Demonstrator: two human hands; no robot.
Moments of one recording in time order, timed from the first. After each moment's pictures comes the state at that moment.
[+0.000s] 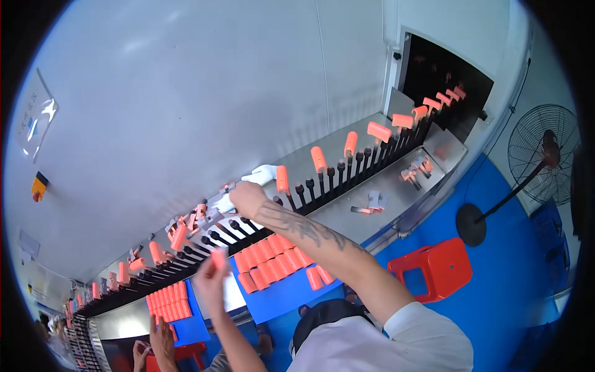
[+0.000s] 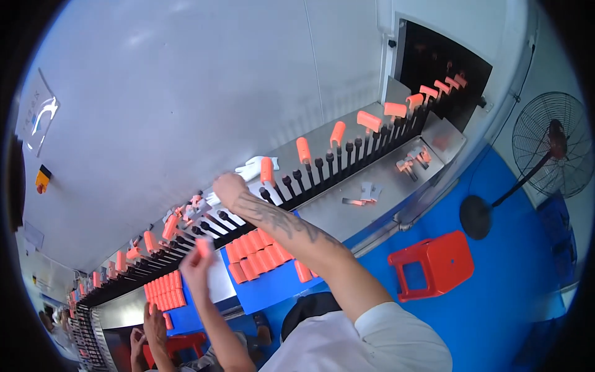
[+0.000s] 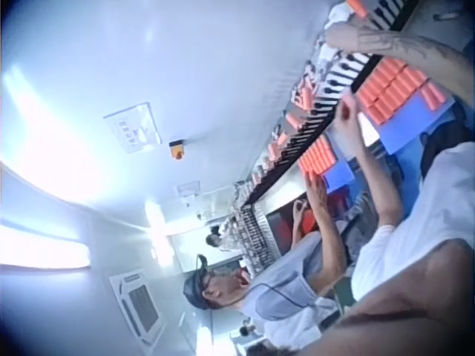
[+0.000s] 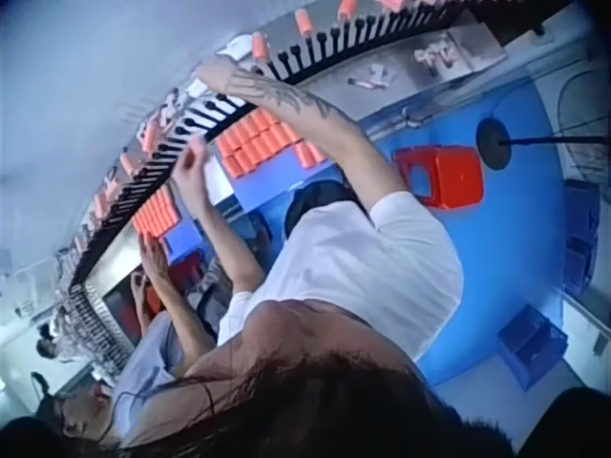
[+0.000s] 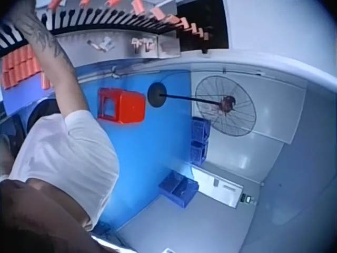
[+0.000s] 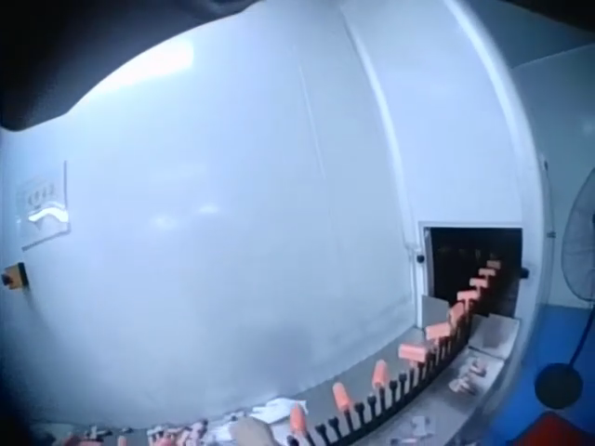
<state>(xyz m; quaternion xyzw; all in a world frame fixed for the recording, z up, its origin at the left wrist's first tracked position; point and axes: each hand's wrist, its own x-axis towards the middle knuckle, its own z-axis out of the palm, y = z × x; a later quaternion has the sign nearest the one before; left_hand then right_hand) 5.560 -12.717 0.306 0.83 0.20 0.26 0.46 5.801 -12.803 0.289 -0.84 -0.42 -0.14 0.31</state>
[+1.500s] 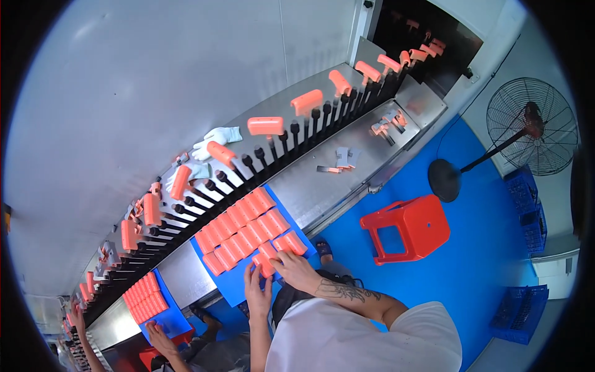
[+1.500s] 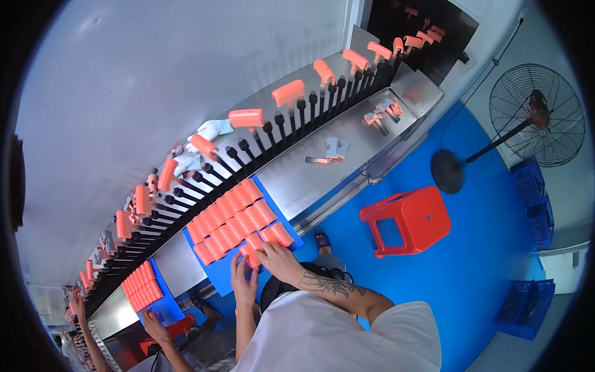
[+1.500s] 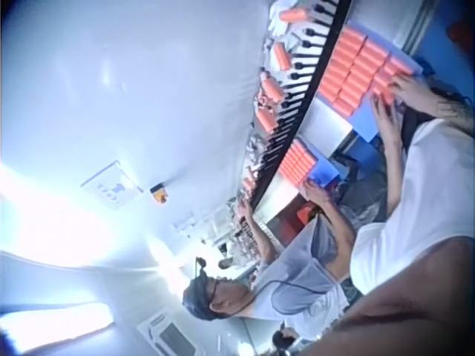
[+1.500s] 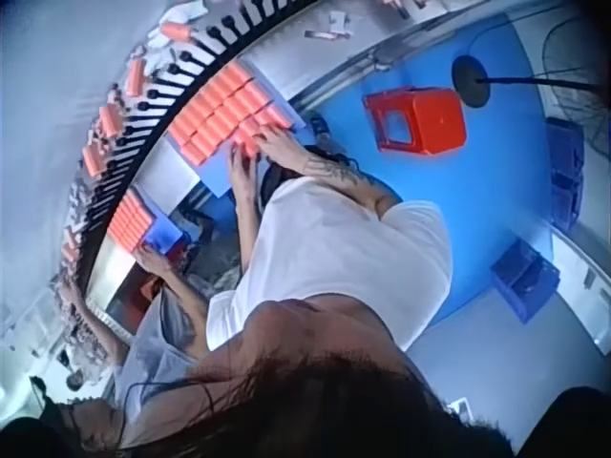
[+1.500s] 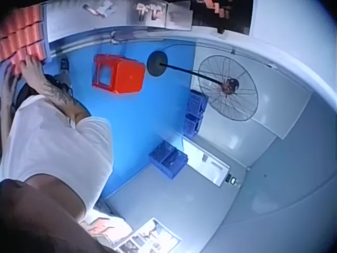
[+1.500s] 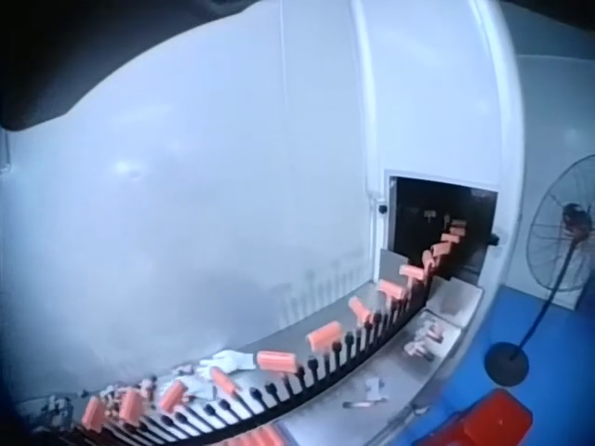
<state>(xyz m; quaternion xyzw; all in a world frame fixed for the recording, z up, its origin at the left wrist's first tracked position) 5.589 -13.093 0.082 0.95 0.16 0.06 0.27 5.679 -13.233 0.036 -0.84 -0.38 0.00 0.40</state>
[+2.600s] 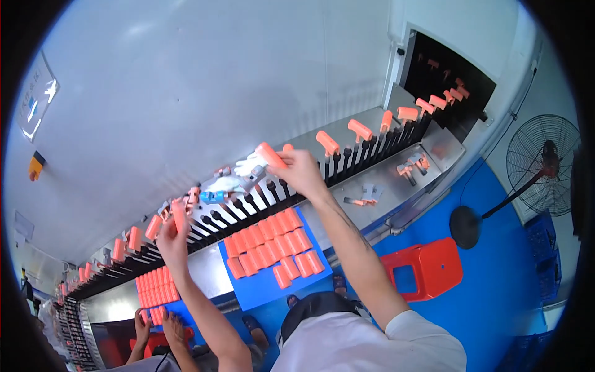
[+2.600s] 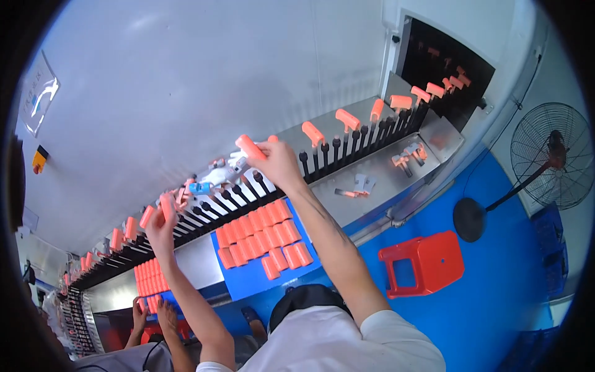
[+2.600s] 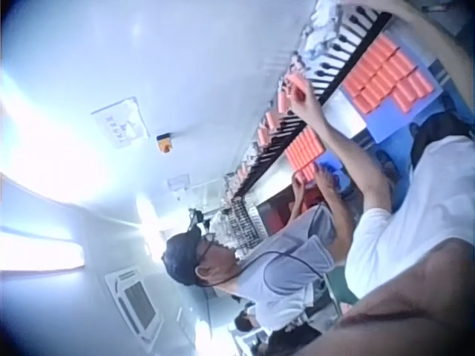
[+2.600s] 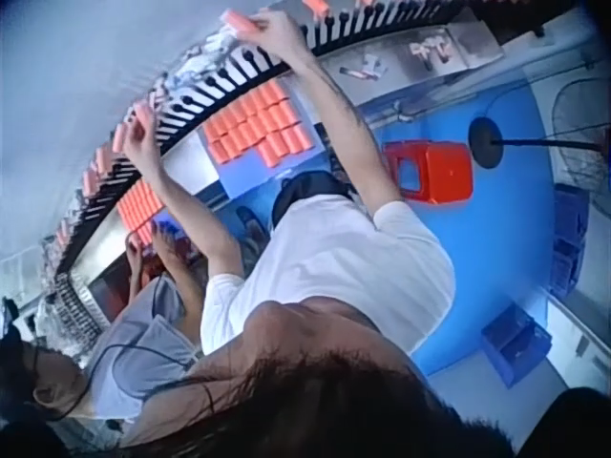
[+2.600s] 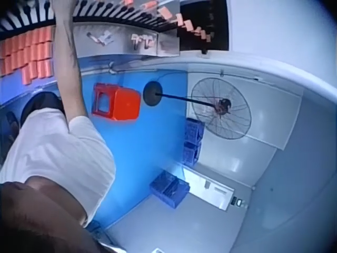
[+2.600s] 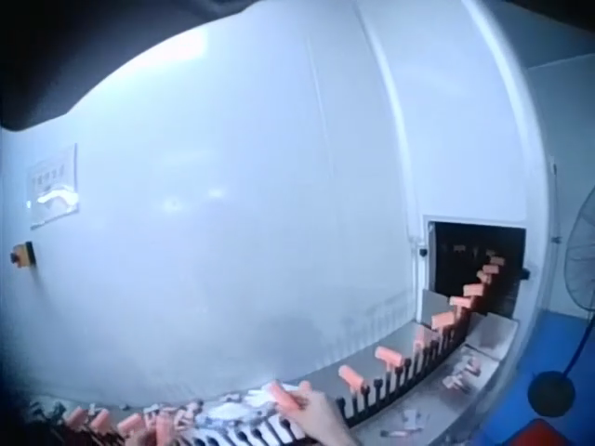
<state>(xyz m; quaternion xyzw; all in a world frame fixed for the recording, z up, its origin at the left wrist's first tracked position) 5.864 -13.149 0.232 0.86 0.16 0.33 0.36 6.077 -13.405 0.138 -0.61 -0.23 0.03 0.75</state>
